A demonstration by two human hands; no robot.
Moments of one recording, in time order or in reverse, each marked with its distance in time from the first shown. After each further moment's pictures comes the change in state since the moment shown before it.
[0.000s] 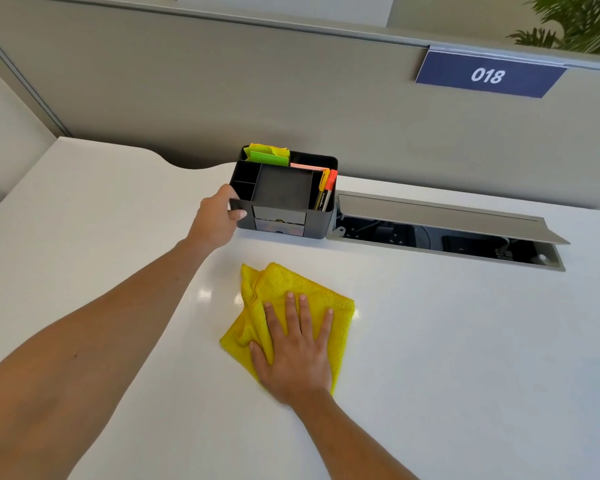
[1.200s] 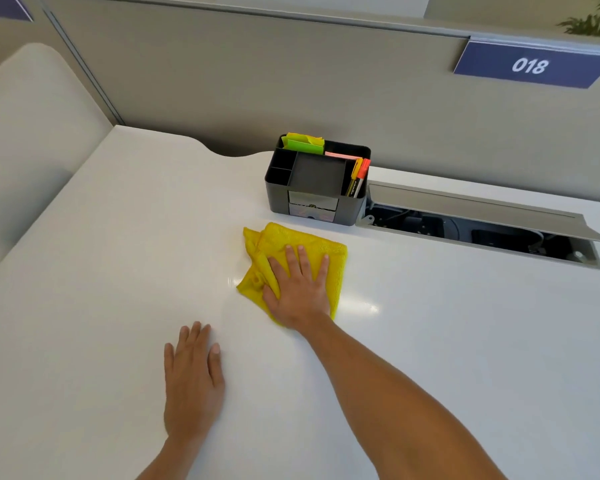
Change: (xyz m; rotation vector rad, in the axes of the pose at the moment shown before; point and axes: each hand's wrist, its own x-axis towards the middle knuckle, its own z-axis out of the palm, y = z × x) left_hand -0.296 -0.081 0.035 0.325 0.194 -0.263; right_hand 0.069 -0.026 0.003 -0.059 -0.114 -0.149
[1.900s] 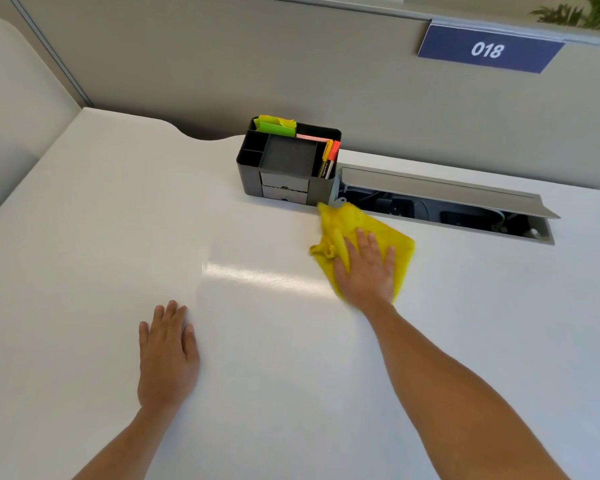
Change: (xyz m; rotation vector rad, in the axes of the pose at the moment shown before) left_hand -0.002 0.004 -0.005 -0.039 -0.027 -0.013; right_hand -0.056 0.153 -0.012 0.031 0.103 0.344
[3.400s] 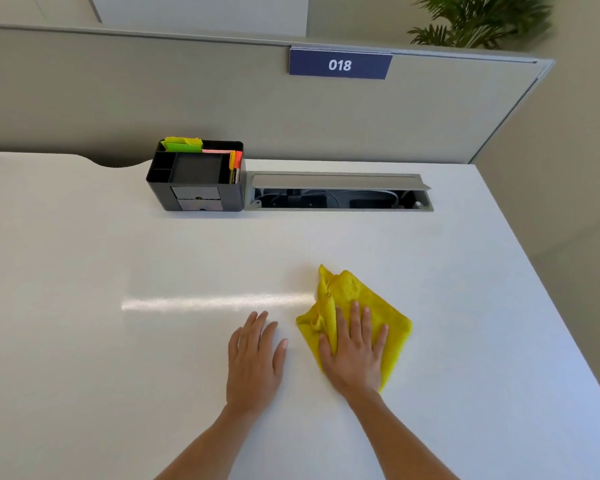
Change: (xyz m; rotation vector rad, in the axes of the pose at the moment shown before) left_hand -0.108 0.176 0.084 -0.023 -0.072 0.587; right_hand -0.207 0.084 -0.006 0.056 0.108 0.256
